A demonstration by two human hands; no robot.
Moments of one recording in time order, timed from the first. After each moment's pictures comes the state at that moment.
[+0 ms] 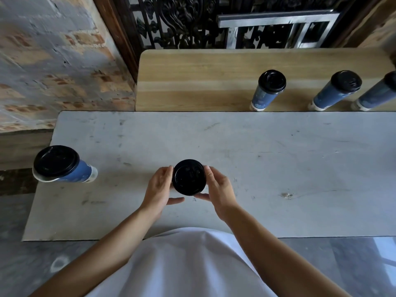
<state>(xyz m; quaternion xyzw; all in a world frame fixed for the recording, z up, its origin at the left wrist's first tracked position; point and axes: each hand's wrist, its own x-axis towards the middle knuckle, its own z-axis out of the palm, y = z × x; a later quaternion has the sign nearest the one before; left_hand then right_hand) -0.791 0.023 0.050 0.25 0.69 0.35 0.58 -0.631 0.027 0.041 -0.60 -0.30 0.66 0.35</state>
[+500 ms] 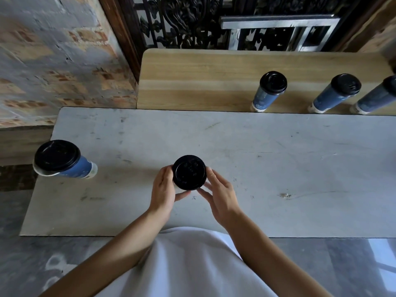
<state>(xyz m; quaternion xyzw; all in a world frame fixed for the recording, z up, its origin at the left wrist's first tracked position) -0.772 0.015 0.054 0.17 0.69 0.42 0.57 -0.629 0.014 0.044 -0.55 -0.18 0.72 0.39</state>
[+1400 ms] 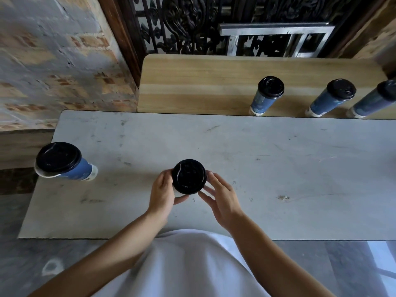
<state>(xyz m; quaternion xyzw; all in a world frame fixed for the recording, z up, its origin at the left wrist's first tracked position) -0.774 0.012 0.052 0.19 0.69 0.41 0.56 -0.622 0.013 0.042 -0.56 -0.16 0.72 0.38</state>
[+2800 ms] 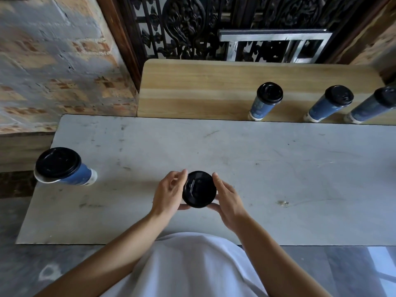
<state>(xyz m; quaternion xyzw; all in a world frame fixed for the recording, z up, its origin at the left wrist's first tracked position) -0.768 0.020 0.064 0.28 0.70 0.35 0.56 -0.611 0.021 0.052 -0.60 -0.22 0.70 0.31</state>
